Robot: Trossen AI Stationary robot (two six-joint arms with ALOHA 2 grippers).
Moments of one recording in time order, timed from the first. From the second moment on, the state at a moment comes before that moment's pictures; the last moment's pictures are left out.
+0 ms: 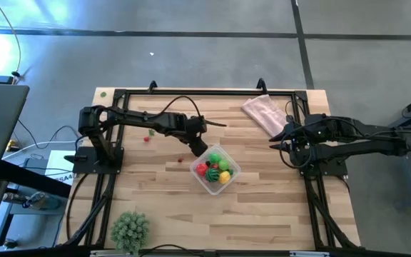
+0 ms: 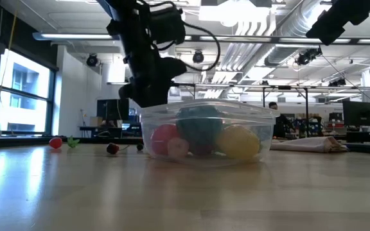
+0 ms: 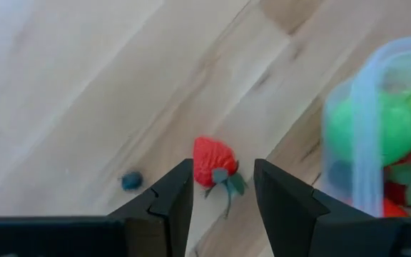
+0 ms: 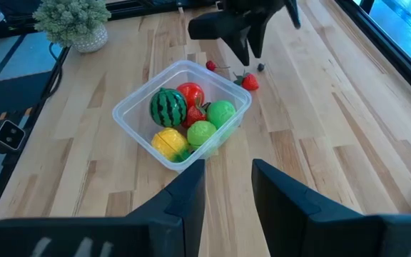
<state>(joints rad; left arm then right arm) 0.27 1.77 1.22 -0.63 -0.10 -0.53 -0.03 0.56 0.73 -0.72 -0.03 0.12</state>
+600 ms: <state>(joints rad) 0.28 1.87 1.21 -0.62 -0.05 -0.73 -0.03 0.56 0.73 -0.72 -0.03 0.12</state>
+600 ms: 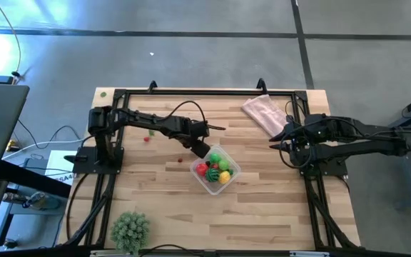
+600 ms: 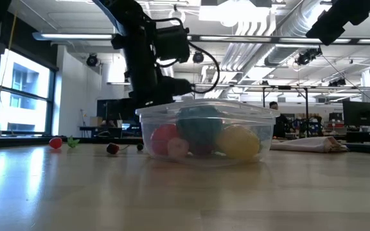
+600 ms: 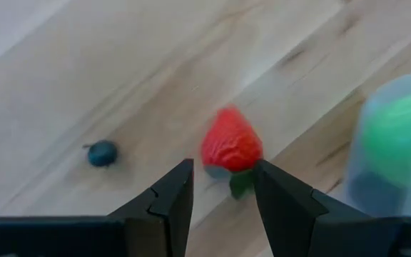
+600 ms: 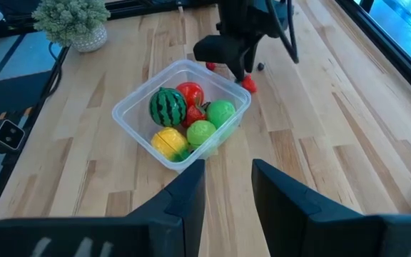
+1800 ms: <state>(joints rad) 0.28 1.89 1.21 -0.50 -0.09 -0.72 -0.03 0.56 0.73 -0.72 0.00 0.12</state>
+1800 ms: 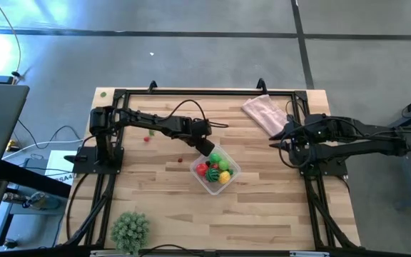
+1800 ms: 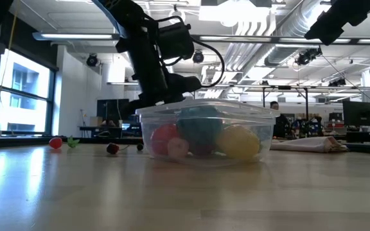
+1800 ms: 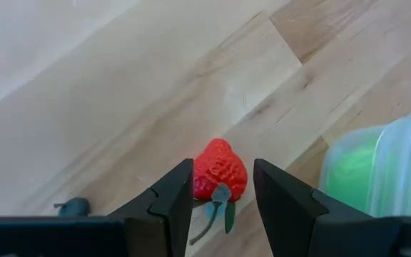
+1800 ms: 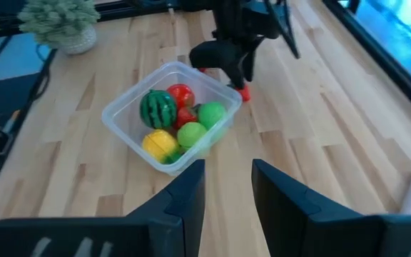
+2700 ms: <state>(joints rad) 0.28 1.89 1.21 -0.47 -0.05 -0.51 -0.03 0.56 0.73 -0.72 0.02 0.12</state>
